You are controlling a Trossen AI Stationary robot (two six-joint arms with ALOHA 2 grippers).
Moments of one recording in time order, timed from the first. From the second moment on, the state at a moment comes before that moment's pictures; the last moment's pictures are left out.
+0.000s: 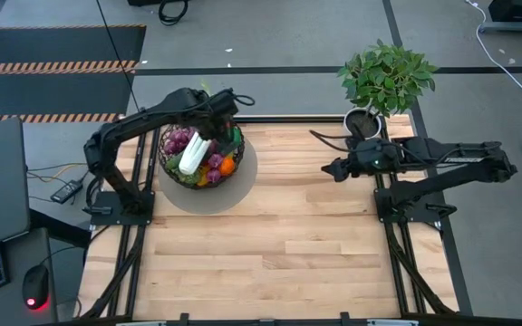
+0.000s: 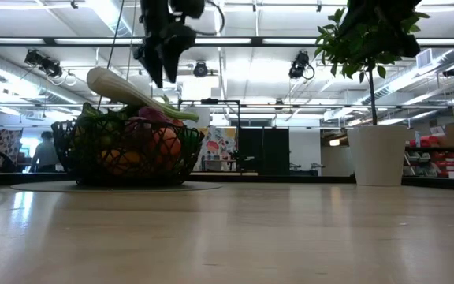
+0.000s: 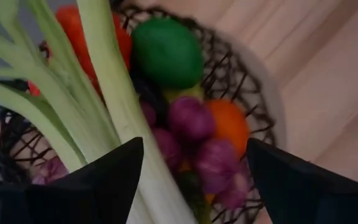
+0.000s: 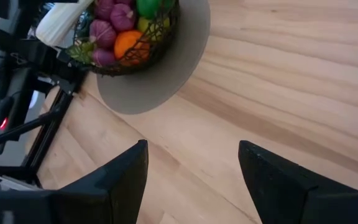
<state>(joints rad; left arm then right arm) 0.43 1.68 1.72 -1.33 -0.15 -0.25 0.00 0.88 0.96 -0.80 0.26 1.07</state>
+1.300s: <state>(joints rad) 0.15 1.50 1.79 -0.60 -0.11 -0.50 -0.11 0.87 0.96 -0.18 0.06 0.76</state>
